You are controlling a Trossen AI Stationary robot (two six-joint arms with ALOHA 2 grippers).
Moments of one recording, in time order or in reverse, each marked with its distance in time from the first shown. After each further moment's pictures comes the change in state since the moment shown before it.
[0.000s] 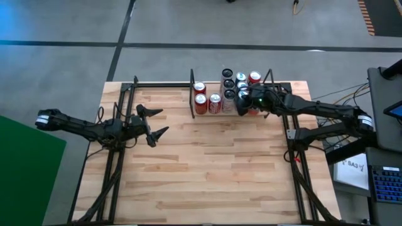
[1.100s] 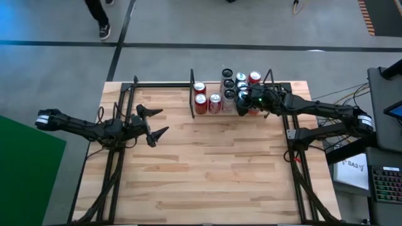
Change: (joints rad) left arm 0.000 0.000 0.000 0.000 0.000 0.000; right arm -0.005 0.002 -0.002 0.008 -0.002 -0.044
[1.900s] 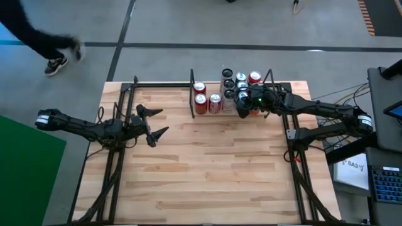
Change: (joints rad) left arm 0.000 0.000 0.000 0.000 0.000 0.000; right arm 0.000 0.006 0.010 -0.055 -0.057 -0.041
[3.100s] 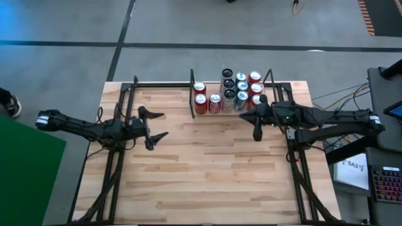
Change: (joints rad) left arm -0.002 -0.044 -0.001 -0.080 0.106 0.015; right arm 0.311 -0.308 -0.147 0.255 -0.149 -0.296
